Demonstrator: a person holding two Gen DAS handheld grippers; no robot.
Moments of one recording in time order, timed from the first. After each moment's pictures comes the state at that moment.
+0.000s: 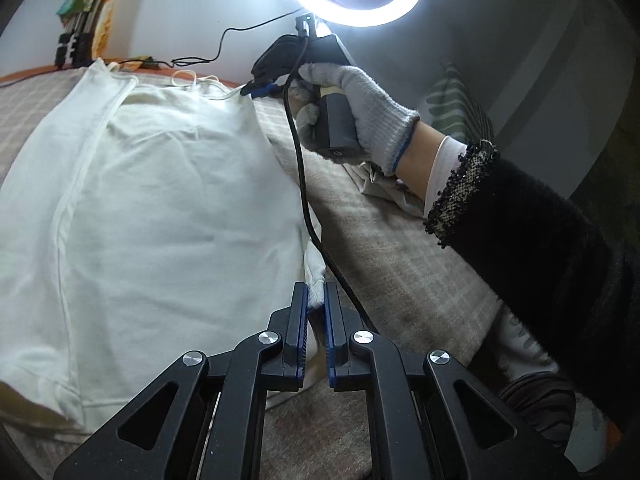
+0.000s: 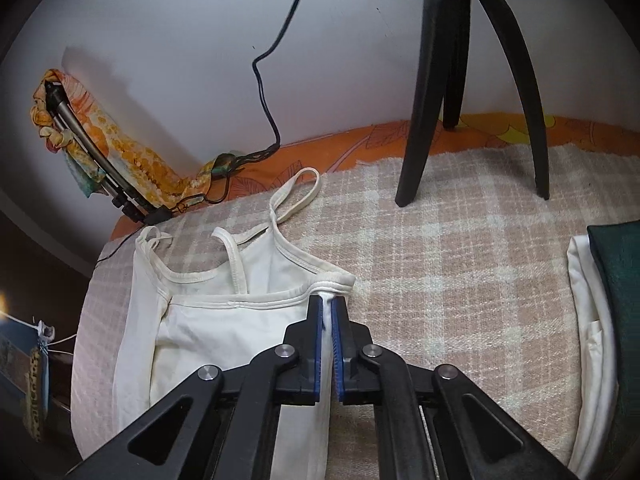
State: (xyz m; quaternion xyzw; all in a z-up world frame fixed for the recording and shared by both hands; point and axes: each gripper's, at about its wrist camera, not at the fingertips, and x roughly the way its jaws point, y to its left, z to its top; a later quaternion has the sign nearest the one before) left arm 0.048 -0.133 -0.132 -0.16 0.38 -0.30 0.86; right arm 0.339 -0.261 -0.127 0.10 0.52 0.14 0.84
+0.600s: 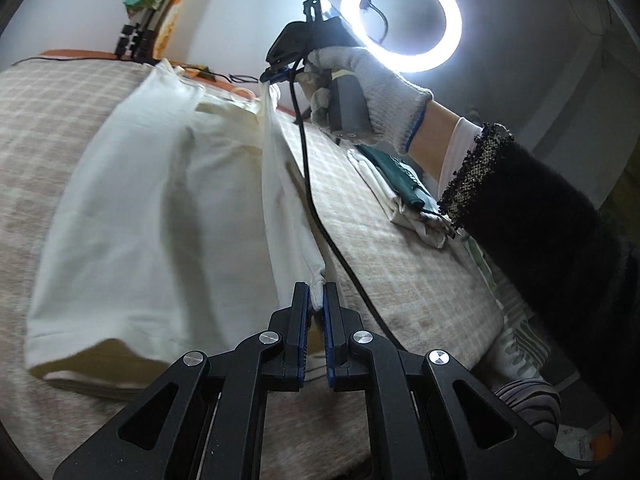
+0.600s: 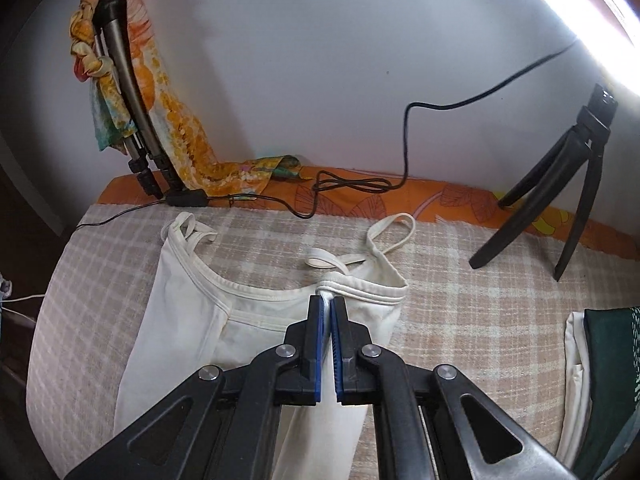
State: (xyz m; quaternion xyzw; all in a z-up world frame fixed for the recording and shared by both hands) left arm 0.030 -0.064 -0.131 -0.21 0.36 -0.25 0.88; right arm 0.338 -0.140 -0.086 -0.04 0.50 0.12 0.85
